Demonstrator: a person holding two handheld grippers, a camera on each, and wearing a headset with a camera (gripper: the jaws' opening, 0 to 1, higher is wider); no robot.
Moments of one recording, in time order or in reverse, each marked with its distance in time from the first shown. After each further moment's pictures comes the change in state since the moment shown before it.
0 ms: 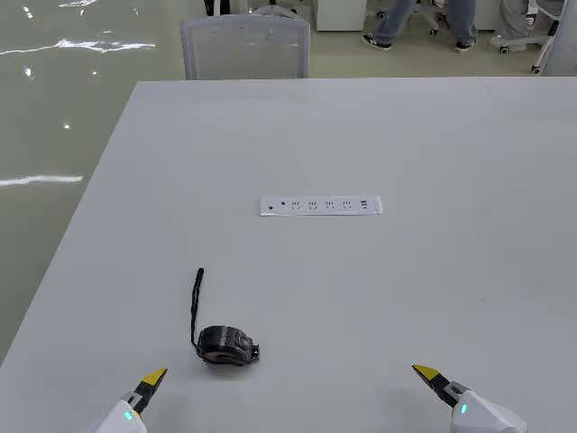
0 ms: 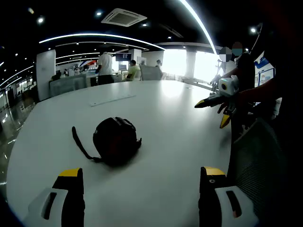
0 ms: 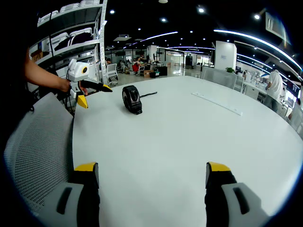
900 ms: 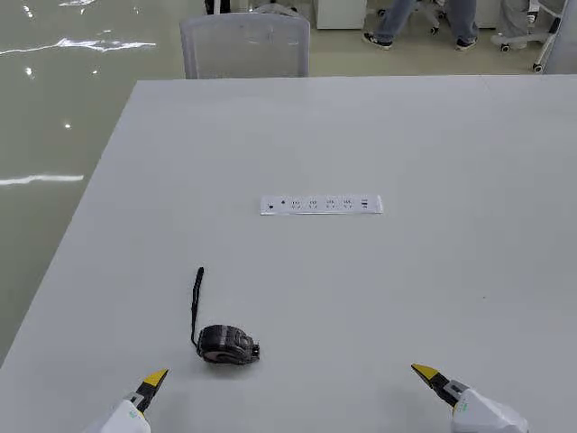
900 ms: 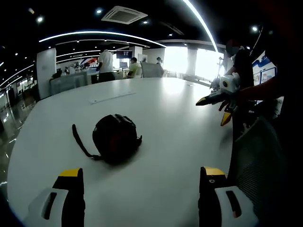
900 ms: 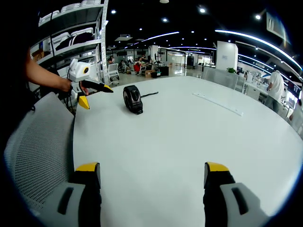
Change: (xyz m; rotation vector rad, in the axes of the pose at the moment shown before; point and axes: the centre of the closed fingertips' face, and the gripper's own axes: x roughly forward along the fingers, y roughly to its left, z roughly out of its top) left arm 0.003 -0.002 -0.002 -0.001 0.025 0.015; right arm 0.000 -0.001 -0.002 -0.008 0.001 0.014
